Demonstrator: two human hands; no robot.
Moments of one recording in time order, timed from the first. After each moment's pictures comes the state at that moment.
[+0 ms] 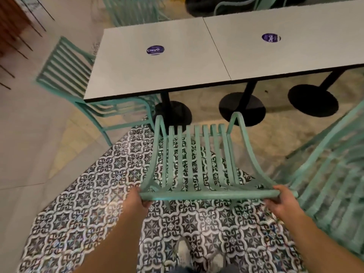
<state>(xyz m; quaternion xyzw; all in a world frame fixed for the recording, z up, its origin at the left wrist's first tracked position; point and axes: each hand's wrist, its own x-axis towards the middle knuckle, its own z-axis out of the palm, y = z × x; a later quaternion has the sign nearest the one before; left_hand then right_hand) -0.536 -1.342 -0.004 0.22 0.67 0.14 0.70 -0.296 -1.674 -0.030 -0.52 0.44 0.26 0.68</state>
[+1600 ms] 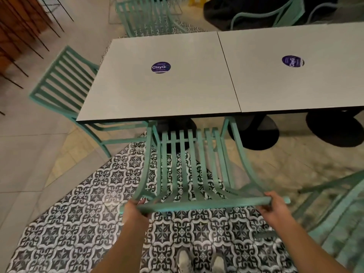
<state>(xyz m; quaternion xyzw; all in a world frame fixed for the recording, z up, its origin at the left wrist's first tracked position) -0.384 -1.298 -0.006 0.04 0.68 0.24 0.69 -0.119 -1.578 -0.055 -0.53 0.40 0.32 0.68</state>
